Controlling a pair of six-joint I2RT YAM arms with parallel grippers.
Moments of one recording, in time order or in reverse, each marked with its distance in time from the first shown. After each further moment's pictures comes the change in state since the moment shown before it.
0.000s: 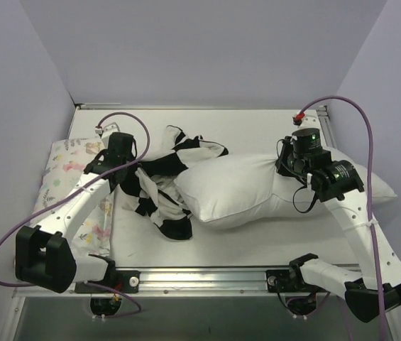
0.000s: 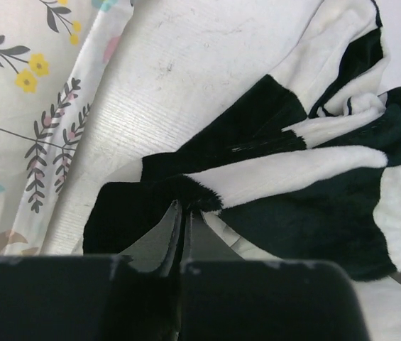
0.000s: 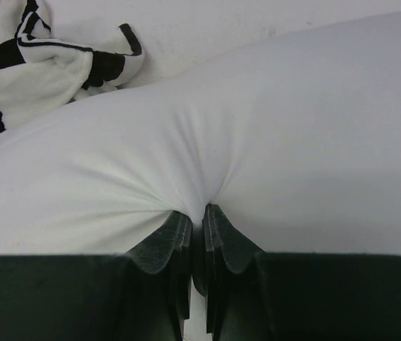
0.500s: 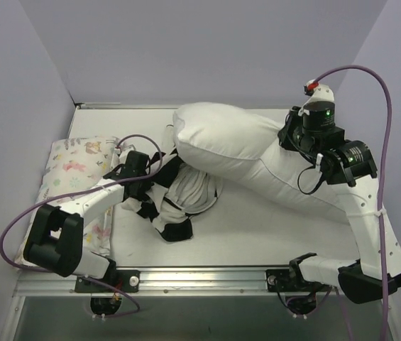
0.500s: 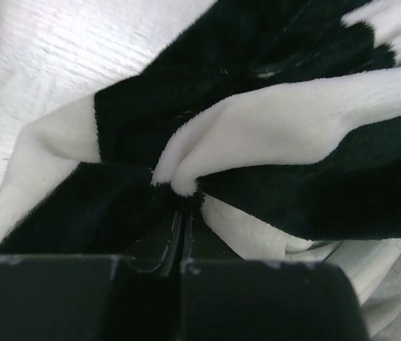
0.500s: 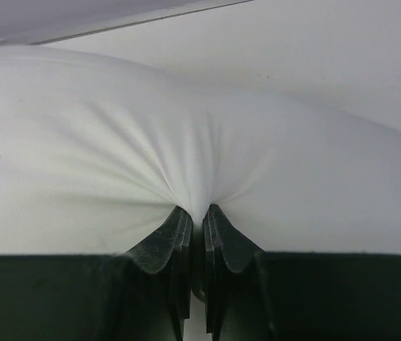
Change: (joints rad) left arm -0.068 0.121 -0.198 0.148 0.111 -0.087; right arm -0.012 0.117 0.322 -0.052 0.017 -0.006
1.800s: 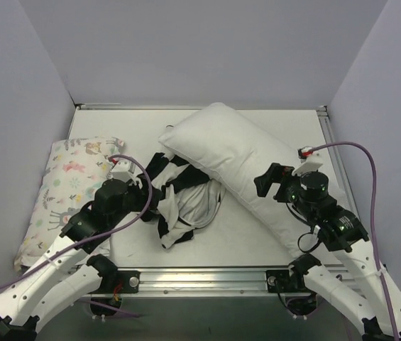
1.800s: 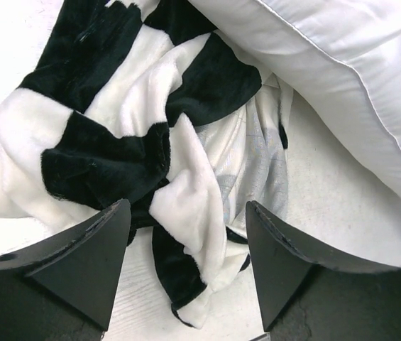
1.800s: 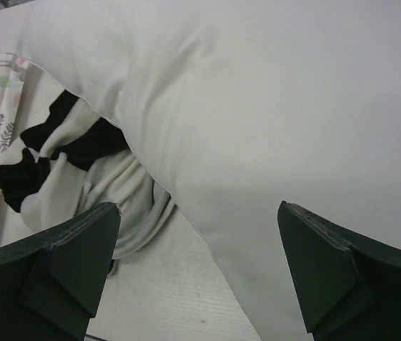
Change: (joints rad) left arm -0.262 -0.718 -0.138 -0.121 0.083 0.195; right arm 0.115 -0.502 -0.764 0.377 -0.081 0.097
